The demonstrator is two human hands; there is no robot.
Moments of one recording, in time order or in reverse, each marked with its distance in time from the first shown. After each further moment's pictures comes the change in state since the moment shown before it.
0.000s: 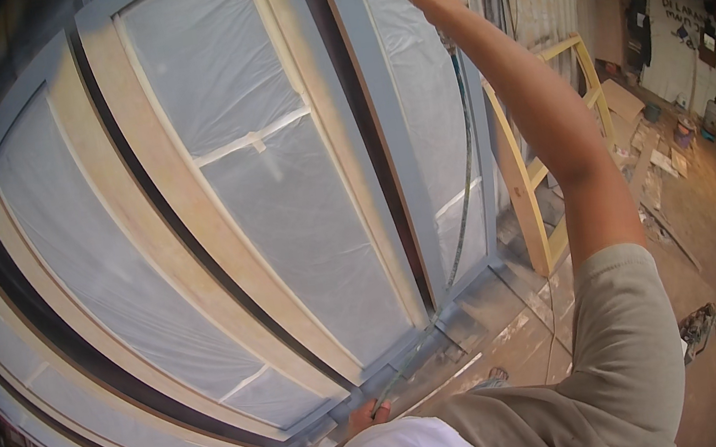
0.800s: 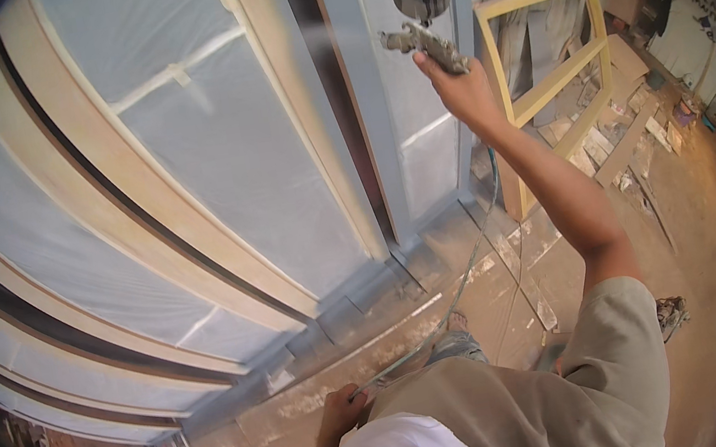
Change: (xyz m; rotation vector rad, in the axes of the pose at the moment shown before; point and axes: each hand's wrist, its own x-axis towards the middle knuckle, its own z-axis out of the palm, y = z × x) left_hand -0.016 0.009 0.070 -0.002 -0.242 -0.228; right_hand -0.185 0.200 -0.095 -0.215 -0.350 0.455
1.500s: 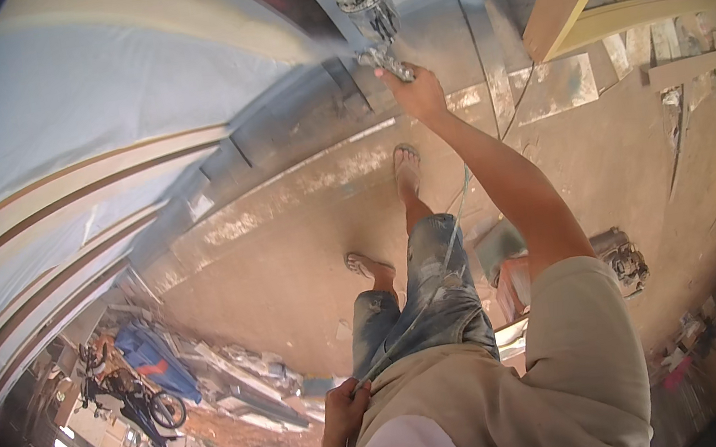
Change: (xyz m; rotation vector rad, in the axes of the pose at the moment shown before) left_hand 0.054 0.134 0.196 -0.188 -0.243 -1.010; right_hand -0.136 0.565 0.129 -0.307 -0.655 0.701
